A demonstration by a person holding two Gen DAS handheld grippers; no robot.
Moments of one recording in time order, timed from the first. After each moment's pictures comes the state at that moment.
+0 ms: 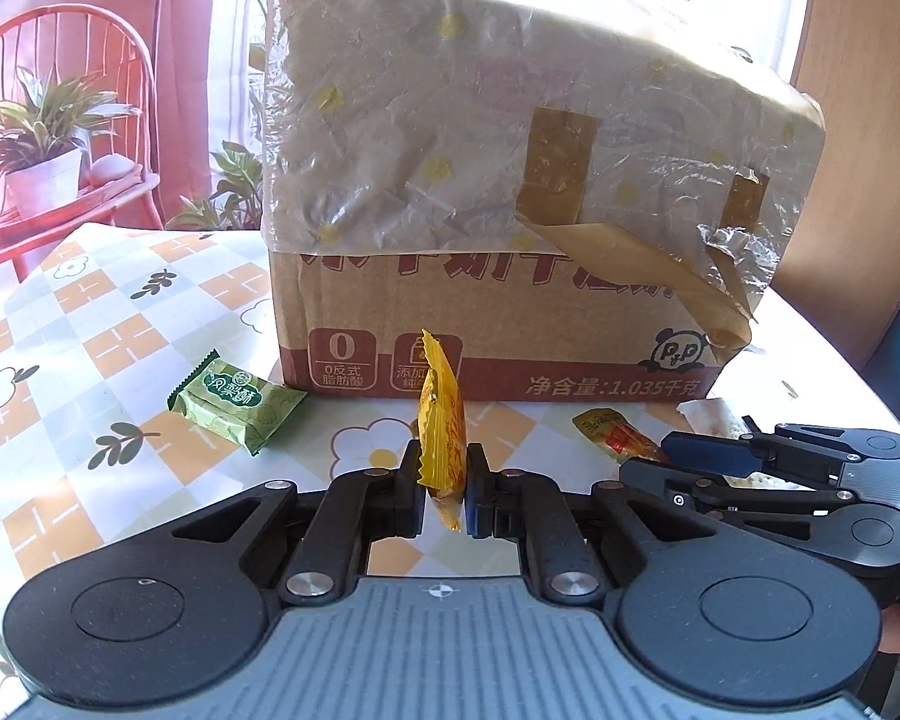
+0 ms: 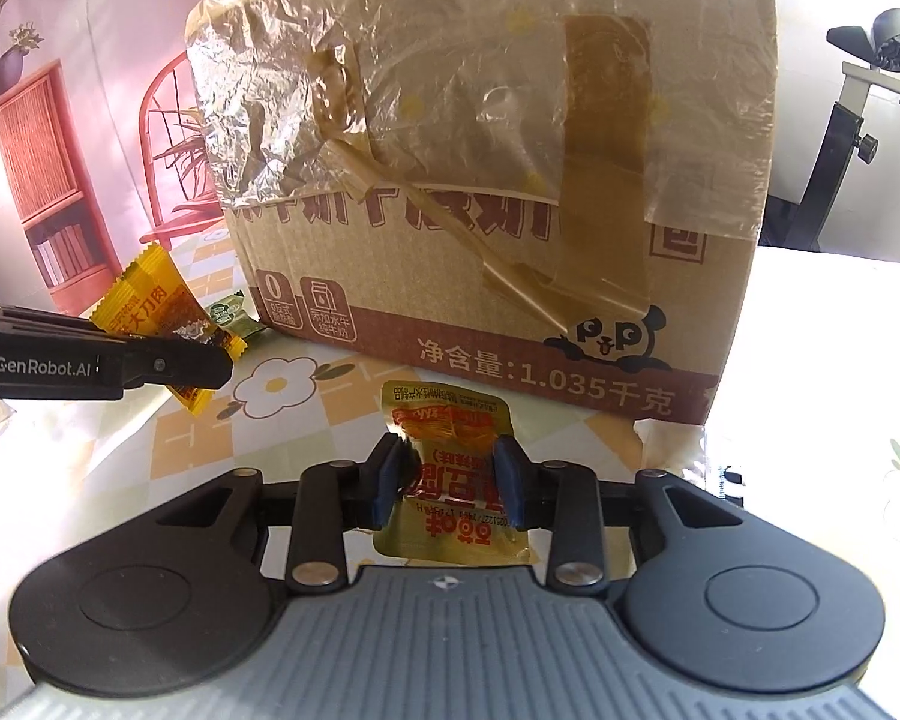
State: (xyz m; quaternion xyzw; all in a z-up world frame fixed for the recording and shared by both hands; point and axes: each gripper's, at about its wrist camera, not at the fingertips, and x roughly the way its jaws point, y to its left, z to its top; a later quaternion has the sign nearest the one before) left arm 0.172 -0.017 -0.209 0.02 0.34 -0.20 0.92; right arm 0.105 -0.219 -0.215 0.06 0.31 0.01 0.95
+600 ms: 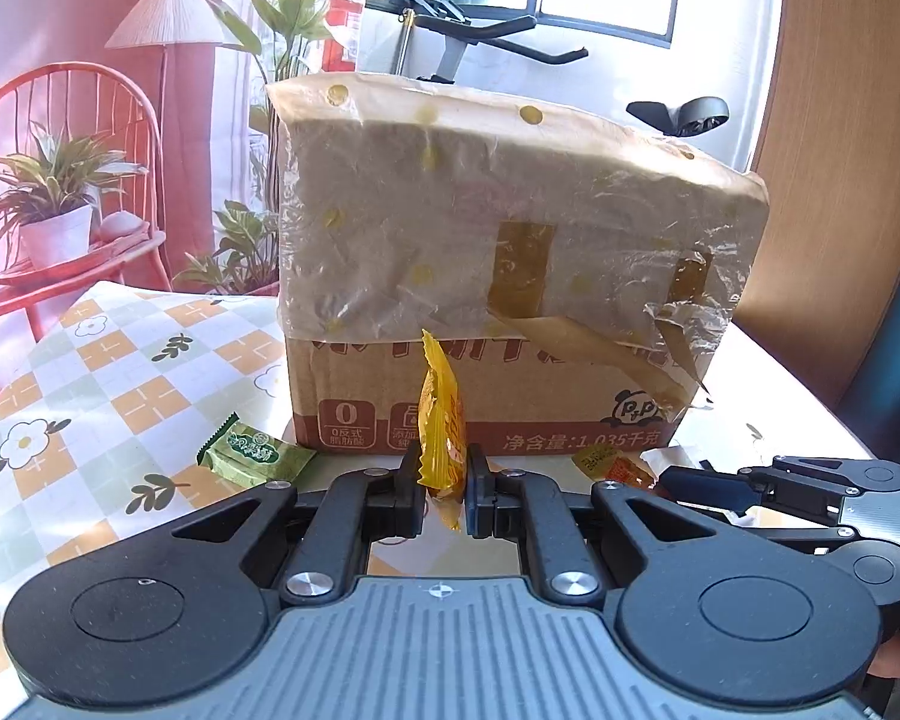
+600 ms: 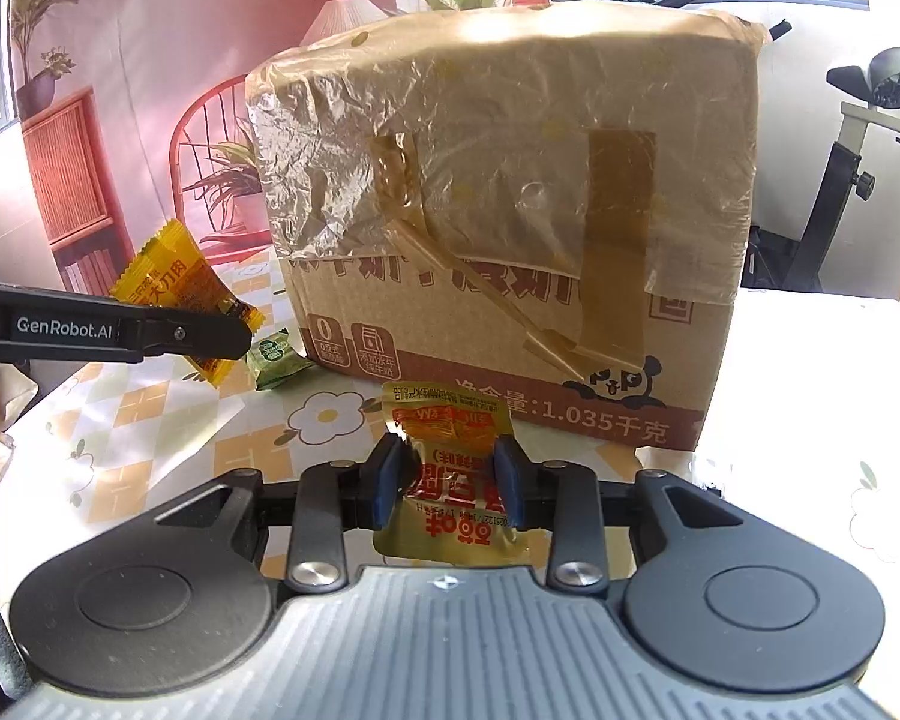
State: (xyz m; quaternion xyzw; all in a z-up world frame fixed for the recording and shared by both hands) left arm 0.146 -0.004 -0.165 0.01 0.29 -0.21 0.93; right arm 0.076 -0.206 -0.181 0.06 0.28 0.02 0.96
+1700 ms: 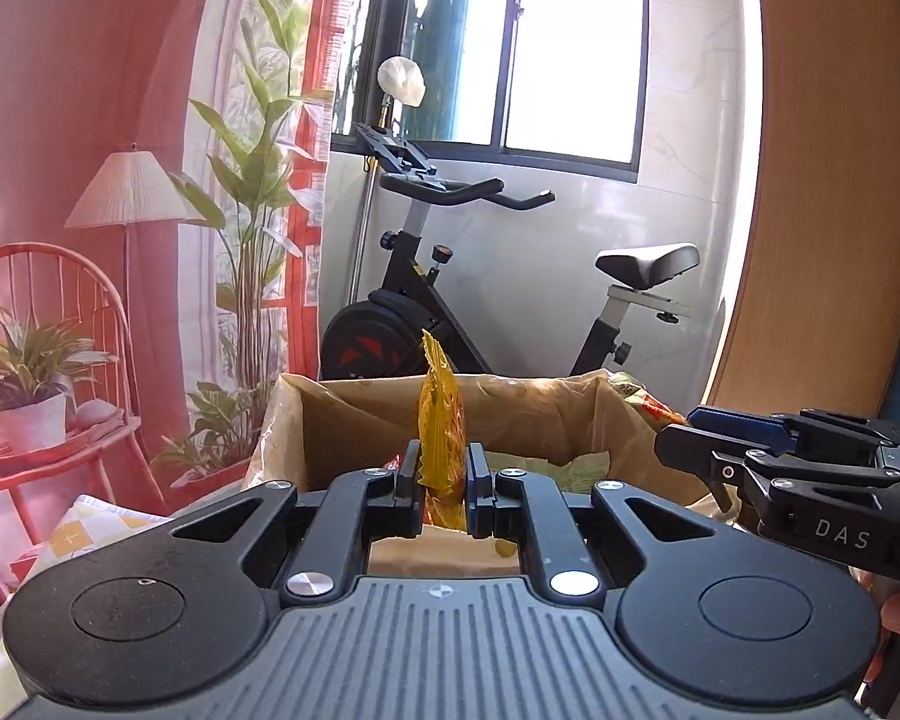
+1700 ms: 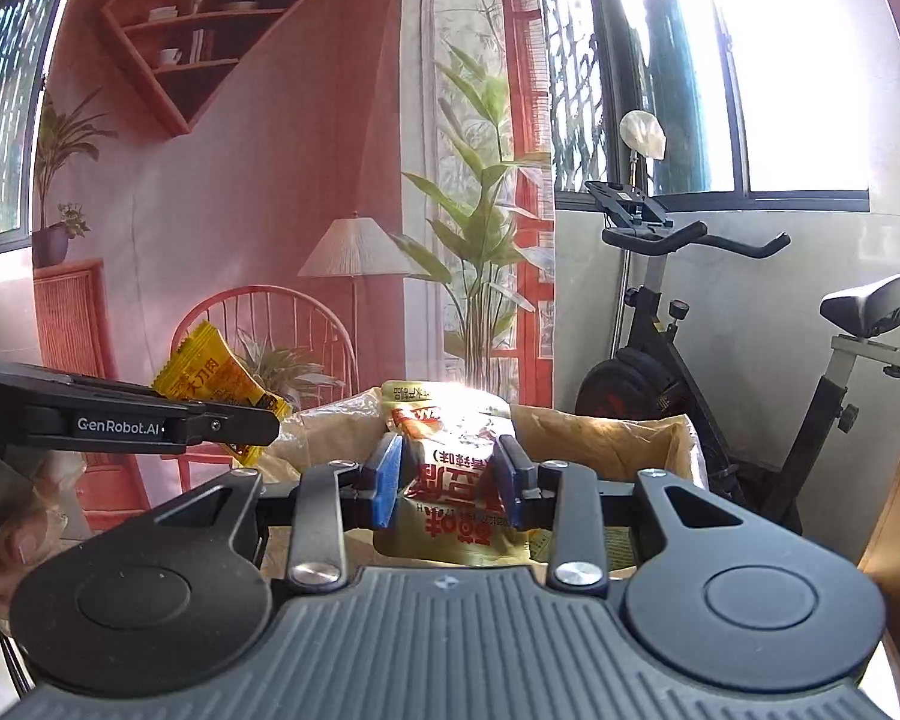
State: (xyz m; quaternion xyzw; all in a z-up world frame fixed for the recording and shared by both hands) left arm 0.214 -0.045 -0.038 0.01 0.17 -0.23 0.96; right arm 0.123 -0.240 -0.032 0.02 0.11 0.01 0.99
